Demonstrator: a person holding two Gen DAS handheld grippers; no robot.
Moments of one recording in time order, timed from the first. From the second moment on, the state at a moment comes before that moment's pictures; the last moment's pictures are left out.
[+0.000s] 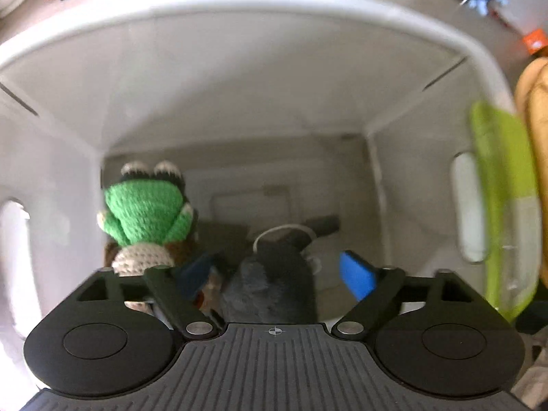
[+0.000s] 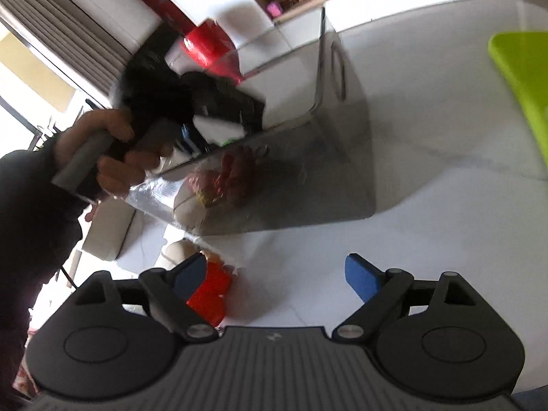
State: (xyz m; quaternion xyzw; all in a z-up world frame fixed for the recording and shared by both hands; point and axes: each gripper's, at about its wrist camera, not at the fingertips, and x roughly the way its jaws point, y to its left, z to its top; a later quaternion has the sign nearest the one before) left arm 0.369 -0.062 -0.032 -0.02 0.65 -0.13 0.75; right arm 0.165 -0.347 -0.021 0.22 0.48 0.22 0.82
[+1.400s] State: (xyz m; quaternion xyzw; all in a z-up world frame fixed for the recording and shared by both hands) left arm 0.197 0.118 -0.067 -0.10 0.63 -0.19 0.75; right arm 0.215 -0.264 0.172 0.06 0.47 0.16 0.86
